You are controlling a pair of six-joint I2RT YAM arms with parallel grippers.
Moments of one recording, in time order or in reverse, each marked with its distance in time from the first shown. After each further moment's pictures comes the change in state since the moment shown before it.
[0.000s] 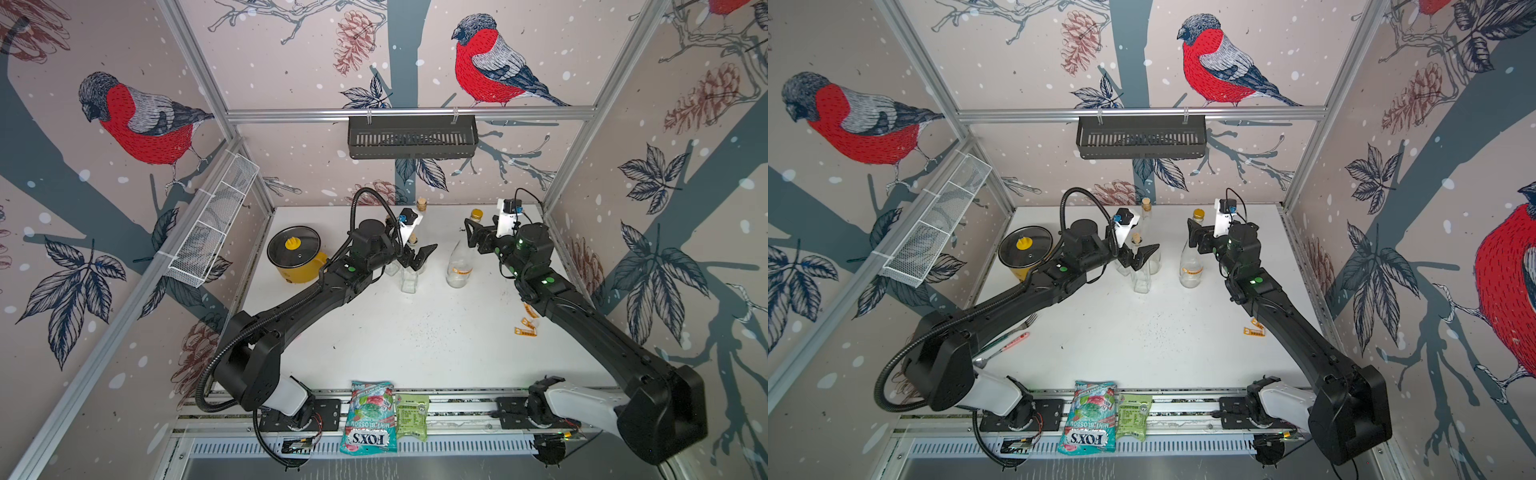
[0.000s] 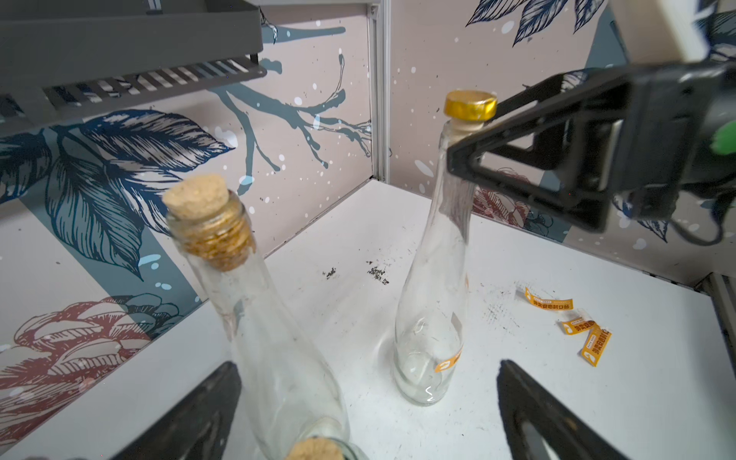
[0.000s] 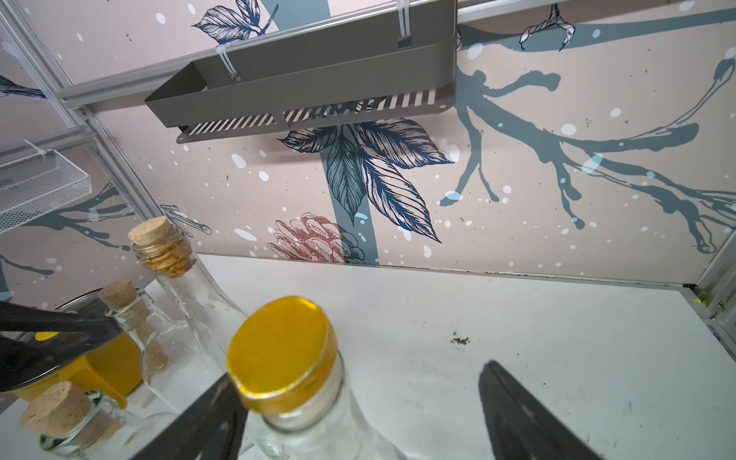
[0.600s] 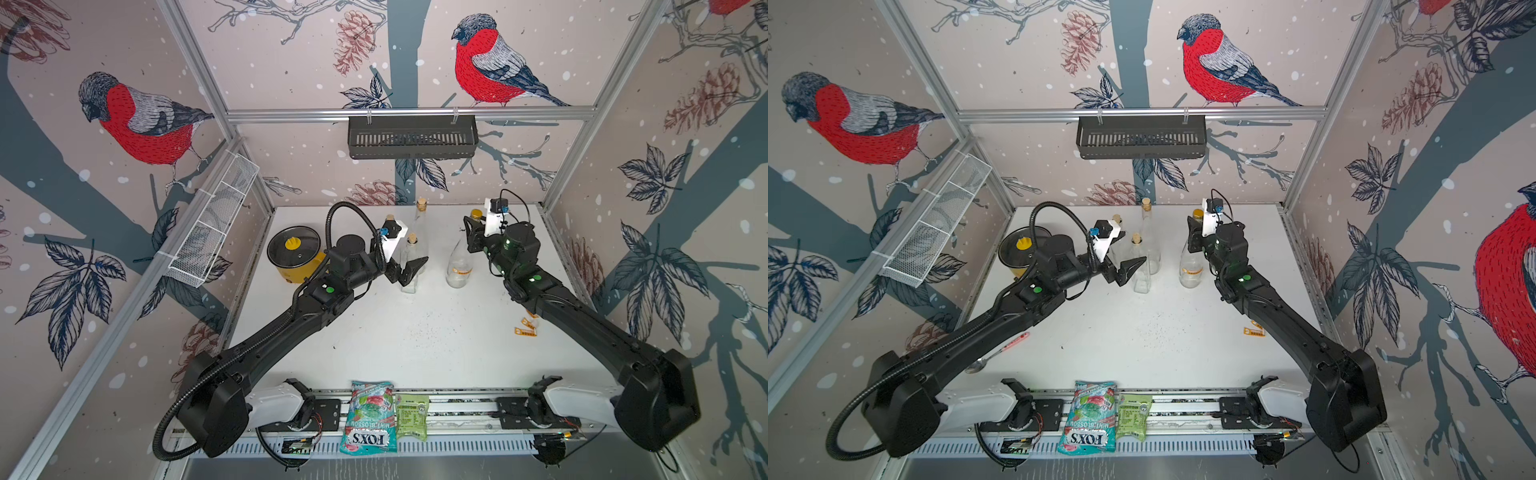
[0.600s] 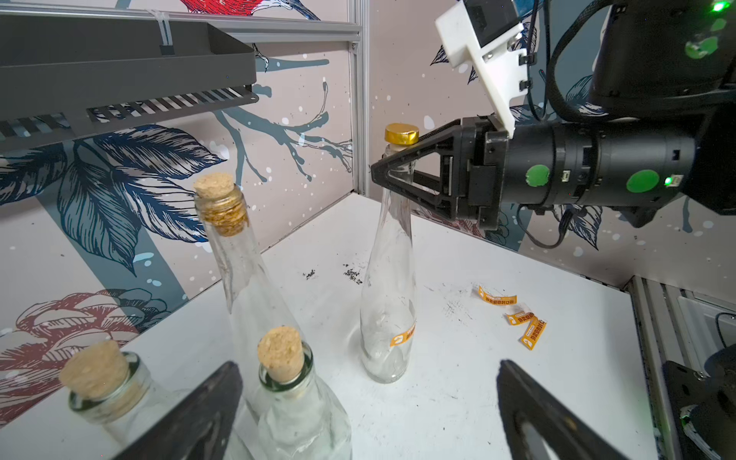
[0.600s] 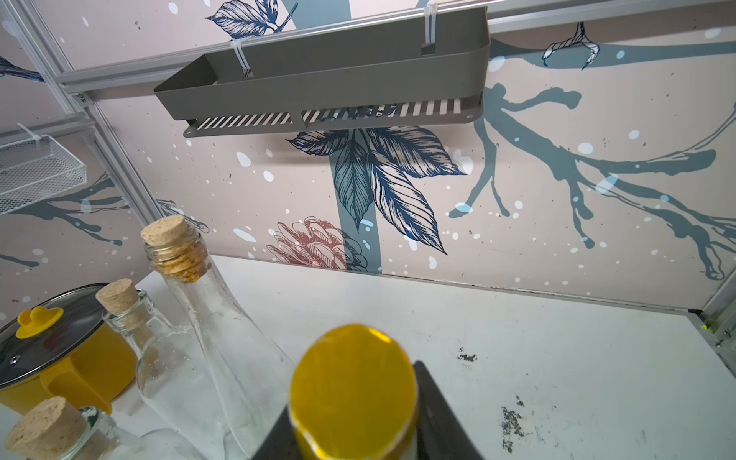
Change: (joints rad) left arm -0.003 -0.256 -0.179 -0.034 0.031 -0.056; right arm 0.087 0.048 0.018 0.059 0.083 -0.086
